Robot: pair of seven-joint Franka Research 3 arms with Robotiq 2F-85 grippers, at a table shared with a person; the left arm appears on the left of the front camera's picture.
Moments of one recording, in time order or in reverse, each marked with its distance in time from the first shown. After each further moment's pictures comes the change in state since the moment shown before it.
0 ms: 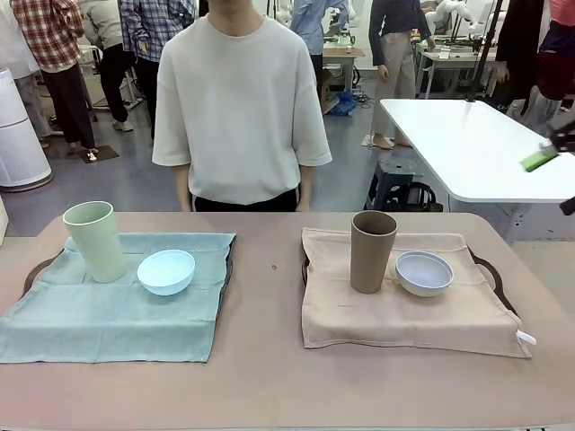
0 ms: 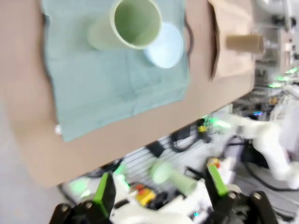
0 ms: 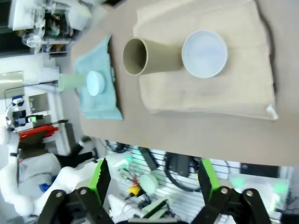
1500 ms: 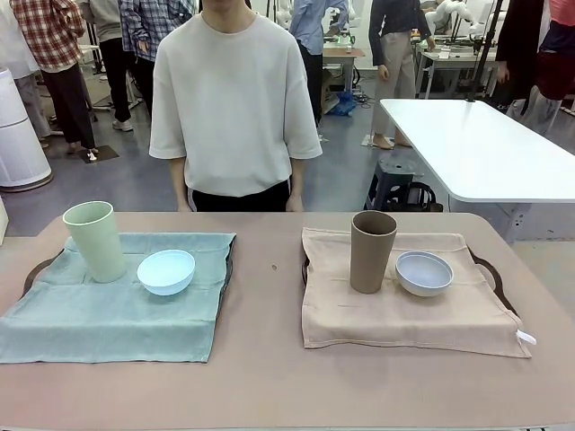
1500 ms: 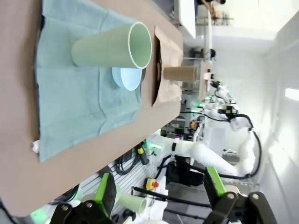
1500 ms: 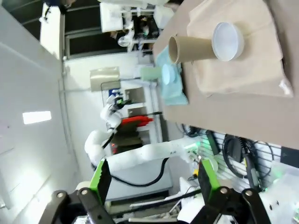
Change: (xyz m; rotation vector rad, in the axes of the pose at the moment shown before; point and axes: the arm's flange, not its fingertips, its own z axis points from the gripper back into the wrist) left arm -0.025 0.143 0.001 -0.476 -0.133 0.105; right arm -0.017 -0.185 0.096 0.550 0.048 -0.145
